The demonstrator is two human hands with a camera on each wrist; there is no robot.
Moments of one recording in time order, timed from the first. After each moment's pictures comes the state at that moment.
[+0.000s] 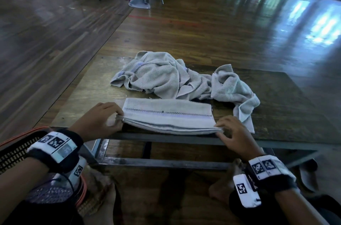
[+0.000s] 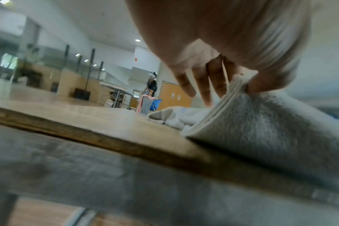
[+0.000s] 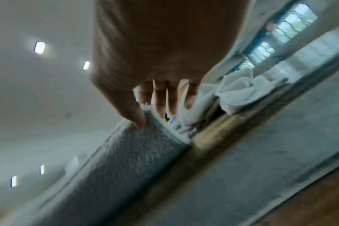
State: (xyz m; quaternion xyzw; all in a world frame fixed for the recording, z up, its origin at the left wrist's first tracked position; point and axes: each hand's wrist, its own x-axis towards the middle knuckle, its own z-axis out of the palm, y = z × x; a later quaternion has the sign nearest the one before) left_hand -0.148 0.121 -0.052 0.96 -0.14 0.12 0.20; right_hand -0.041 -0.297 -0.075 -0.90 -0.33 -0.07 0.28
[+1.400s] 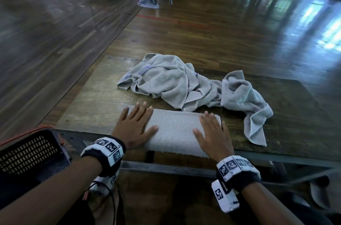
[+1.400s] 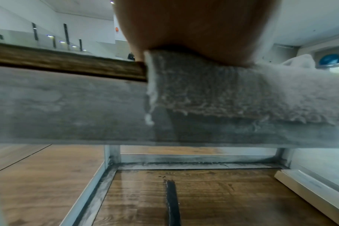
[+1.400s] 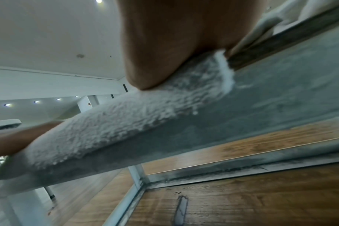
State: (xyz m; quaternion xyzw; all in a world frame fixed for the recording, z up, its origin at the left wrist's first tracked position) left_hand -0.100 0.068 -0.118 1.00 0.02 -0.01 0.04; right_hand -0.019 -0.213 -0.124 -0.97 -0.22 0.03 0.05
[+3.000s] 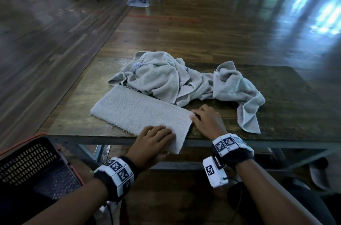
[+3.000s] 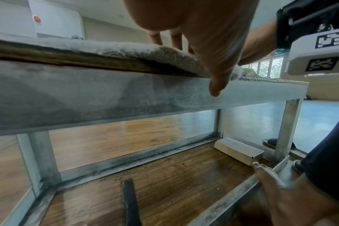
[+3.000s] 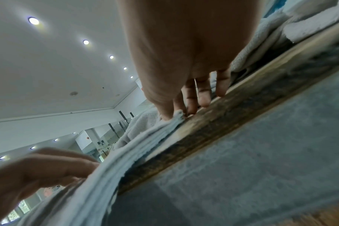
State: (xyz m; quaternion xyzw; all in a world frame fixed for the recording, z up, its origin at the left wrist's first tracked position) left_hand -0.131 -0.002 -0.112 0.97 -0.24 0.09 0.04; right_hand -0.001 -0.205 -0.091 -0.96 -0.21 0.03 0.16
